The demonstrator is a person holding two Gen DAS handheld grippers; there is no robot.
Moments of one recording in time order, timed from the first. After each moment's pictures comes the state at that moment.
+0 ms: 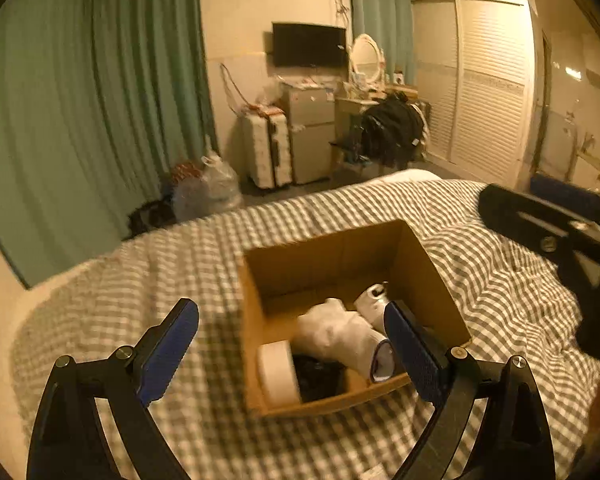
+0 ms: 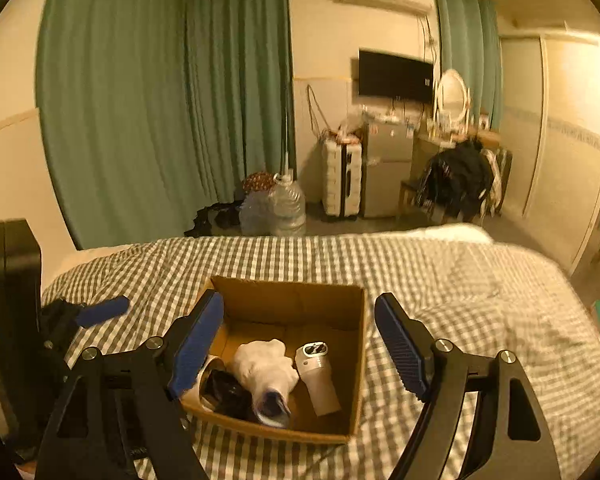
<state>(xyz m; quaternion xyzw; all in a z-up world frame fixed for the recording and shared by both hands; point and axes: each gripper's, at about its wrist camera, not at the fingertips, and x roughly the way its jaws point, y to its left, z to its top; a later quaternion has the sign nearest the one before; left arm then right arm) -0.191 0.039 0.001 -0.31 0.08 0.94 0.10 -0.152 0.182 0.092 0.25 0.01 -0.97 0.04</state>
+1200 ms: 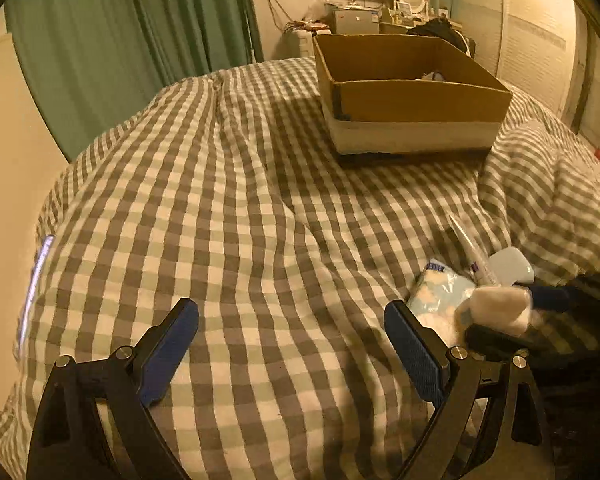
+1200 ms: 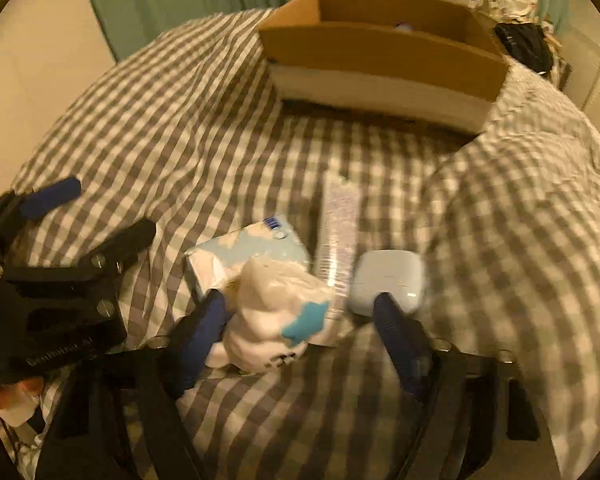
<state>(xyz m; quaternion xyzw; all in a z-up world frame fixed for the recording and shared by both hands) -0.036 -0.043 -0.147 -0.44 0.08 0.90 0.02 -0.010 0.109 -0.117 0.51 0.03 -0.85 0.13</state>
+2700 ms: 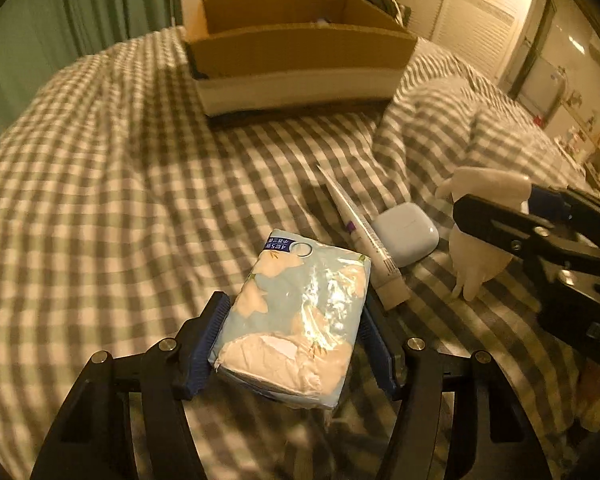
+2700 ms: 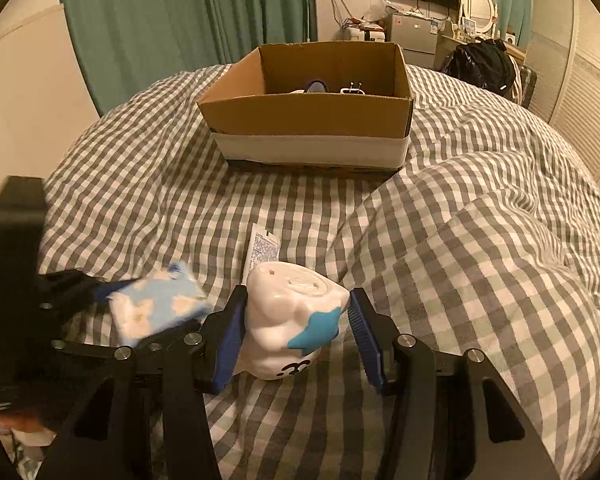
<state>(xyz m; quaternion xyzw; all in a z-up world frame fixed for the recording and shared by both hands) -0.043 0.016 -0.151 -0.50 0.05 0.85 0.16 0.007 0.167 -0.075 0.44 0.02 -0.89 0.08</state>
